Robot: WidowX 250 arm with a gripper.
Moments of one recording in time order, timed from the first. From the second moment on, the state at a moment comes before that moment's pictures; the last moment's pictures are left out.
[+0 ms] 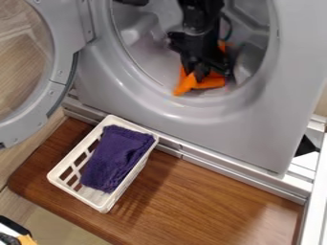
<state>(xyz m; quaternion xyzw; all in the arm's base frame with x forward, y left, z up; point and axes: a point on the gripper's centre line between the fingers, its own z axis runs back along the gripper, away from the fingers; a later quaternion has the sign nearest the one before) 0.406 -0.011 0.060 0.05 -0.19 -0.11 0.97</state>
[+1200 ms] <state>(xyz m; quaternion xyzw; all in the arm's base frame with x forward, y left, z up) 0.381 -0.027 0.071 0.08 -0.19 -0.14 0.97</state>
